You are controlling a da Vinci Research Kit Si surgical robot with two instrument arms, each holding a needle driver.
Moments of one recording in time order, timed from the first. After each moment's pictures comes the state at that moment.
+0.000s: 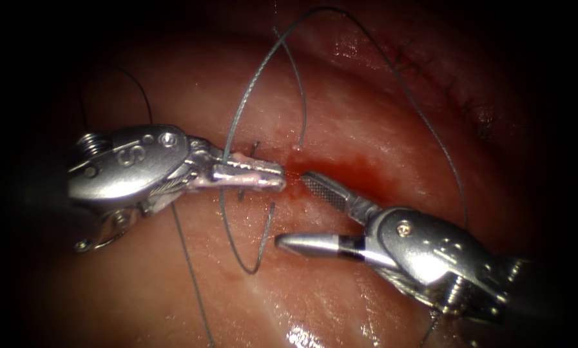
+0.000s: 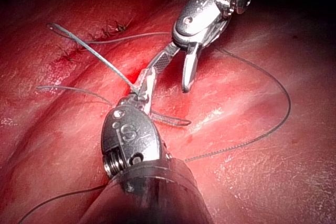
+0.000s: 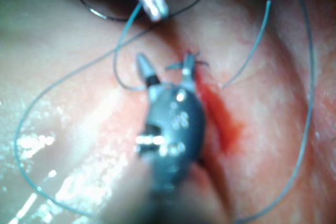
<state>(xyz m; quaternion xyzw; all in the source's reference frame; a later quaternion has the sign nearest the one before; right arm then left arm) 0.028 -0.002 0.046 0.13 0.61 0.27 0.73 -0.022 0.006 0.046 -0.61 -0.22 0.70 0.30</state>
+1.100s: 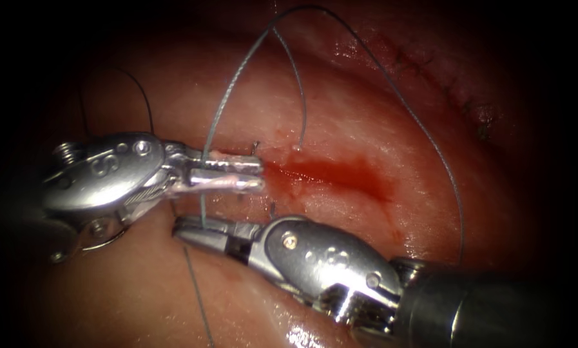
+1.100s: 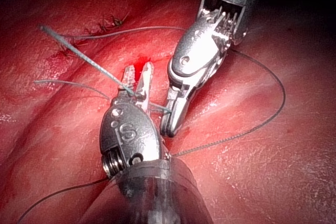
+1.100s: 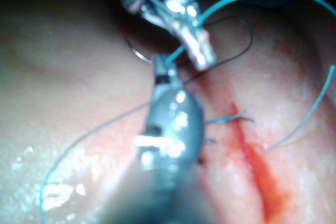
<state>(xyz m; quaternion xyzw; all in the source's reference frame) 0.035 -0.003 0.047 0.13 0.62 0.26 0.73 -0.022 0.005 0.046 -0.61 -0.16 0.71 0.30</state>
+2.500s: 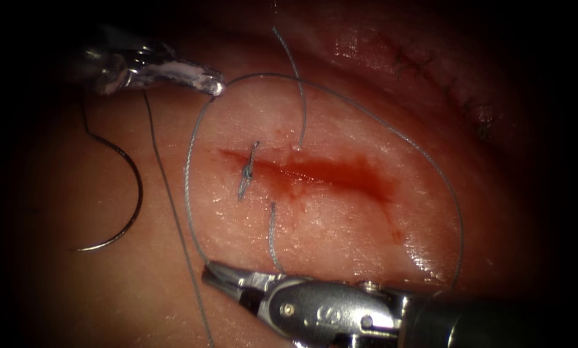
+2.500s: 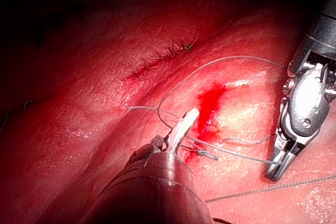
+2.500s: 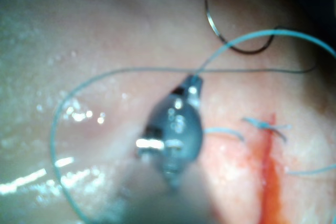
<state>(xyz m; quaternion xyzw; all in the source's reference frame) 0.035 -0.009 0.050 -0.04 0.56 0.13 0.82 -0.019 0.013 0.052 -0.39 -0.45 0.61 0.52</state>
